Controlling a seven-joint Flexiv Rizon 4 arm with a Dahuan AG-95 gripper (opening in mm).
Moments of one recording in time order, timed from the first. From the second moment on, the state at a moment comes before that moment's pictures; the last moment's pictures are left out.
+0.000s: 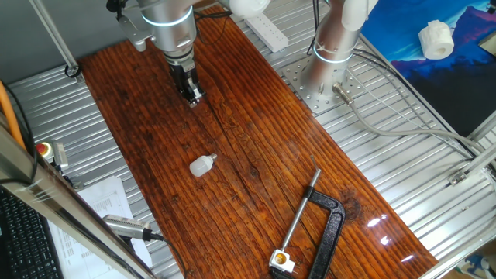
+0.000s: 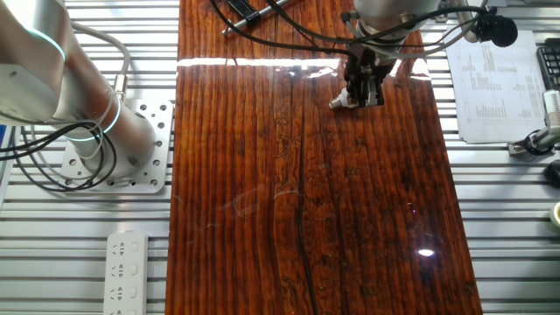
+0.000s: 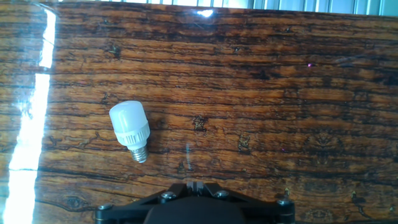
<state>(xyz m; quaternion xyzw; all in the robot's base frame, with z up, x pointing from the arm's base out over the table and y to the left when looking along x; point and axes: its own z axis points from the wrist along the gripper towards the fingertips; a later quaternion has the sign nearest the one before) 0.490 0.009 0.191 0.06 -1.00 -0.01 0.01</state>
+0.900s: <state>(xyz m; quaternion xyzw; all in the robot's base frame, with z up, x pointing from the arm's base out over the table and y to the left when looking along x) 0.490 0.009 0.191 0.06 -1.00 -0.01 0.01</state>
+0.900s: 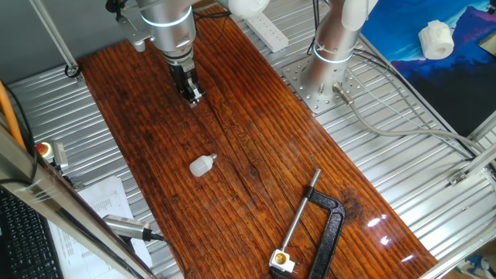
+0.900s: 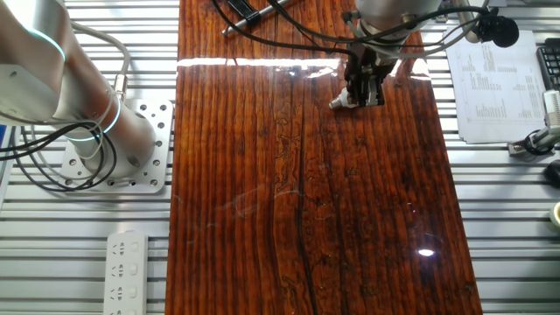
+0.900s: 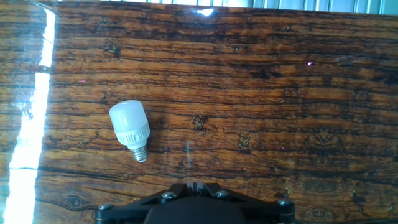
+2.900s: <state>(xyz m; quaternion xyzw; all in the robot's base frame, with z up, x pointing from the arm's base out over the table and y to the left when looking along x) 0.490 0.009 0.191 0.06 -1.00 -0.02 0.02</state>
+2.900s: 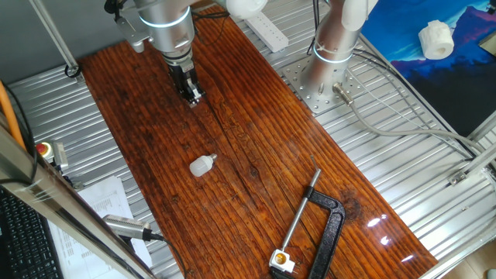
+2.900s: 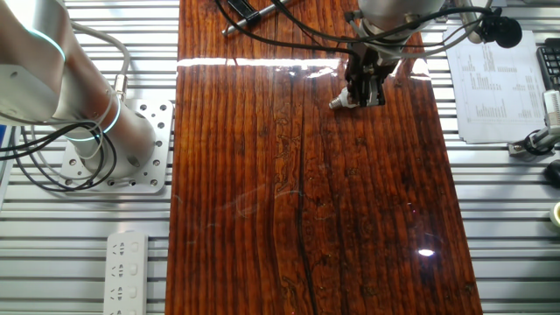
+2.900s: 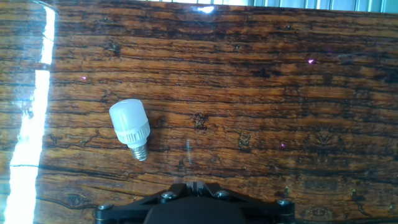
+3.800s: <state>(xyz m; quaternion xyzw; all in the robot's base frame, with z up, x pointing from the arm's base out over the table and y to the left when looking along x) 0.490 0.009 0.190 0.06 -1.00 -0.02 0.02</state>
